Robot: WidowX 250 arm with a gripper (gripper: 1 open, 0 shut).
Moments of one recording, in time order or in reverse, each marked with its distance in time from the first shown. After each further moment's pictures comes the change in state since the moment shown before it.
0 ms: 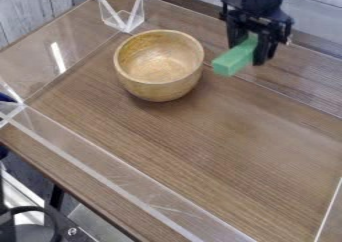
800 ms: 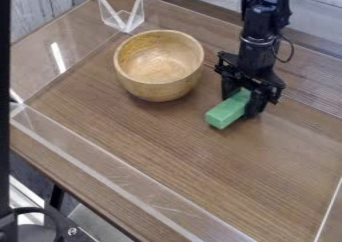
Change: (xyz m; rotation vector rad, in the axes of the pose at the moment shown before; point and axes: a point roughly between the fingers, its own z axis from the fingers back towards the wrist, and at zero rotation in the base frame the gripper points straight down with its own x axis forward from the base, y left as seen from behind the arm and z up) arm -0.022 -0.009 -0.058 0.050 0.031 0.001
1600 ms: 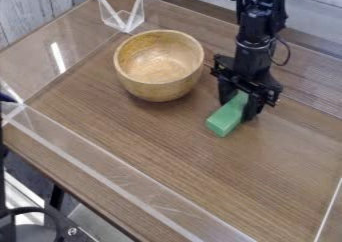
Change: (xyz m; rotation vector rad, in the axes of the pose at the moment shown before) arm -0.006 0.000 -0.003 0.007 -0.022 0.061
